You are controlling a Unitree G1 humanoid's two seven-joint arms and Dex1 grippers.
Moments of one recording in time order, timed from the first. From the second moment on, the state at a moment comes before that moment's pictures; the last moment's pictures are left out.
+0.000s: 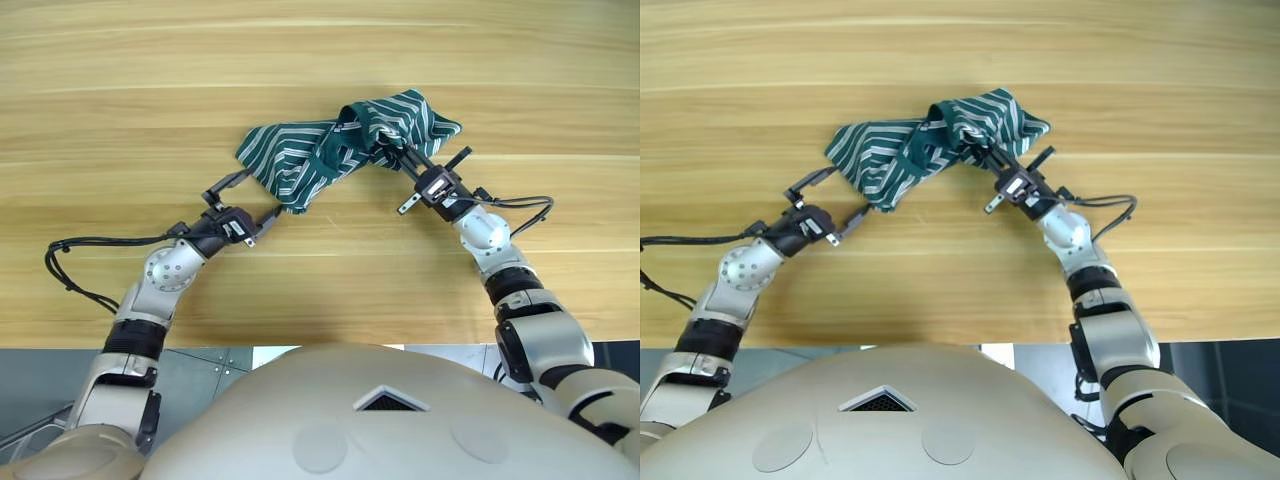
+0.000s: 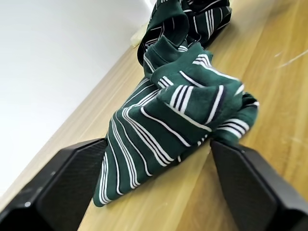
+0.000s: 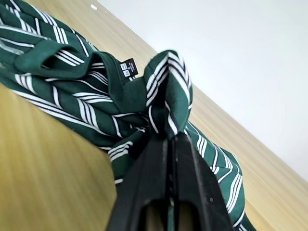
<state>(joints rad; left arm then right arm) 0.10 0.53 -0.18 0.35 0.27 -0.73 -0.38 -0.28 -0.33 0.21 0.94 -0.23 -1.02 0.25</state>
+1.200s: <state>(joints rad) -0.14 0.41 -0.19 0.76 0.32 -0.94 -0.16 -0.30 -0.33 0.21 1.00 -0.26 -1.02 0.24</state>
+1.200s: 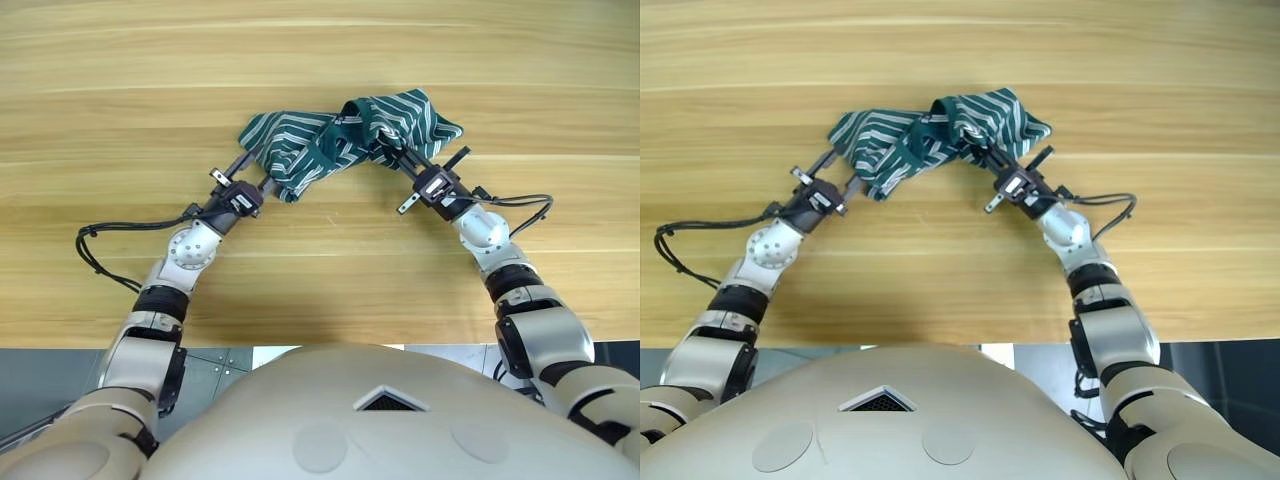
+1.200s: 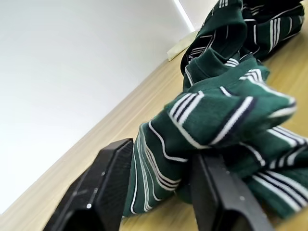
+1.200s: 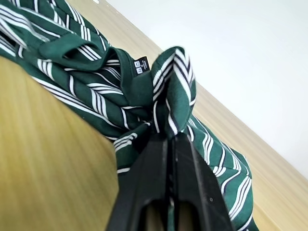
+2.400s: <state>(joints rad) -0.04 0.50 -0.22 0.22 -0.48 -1.06 -0.60 -0.01 -0.45 0.05 0.07 0.91 -0.86 1.02</state>
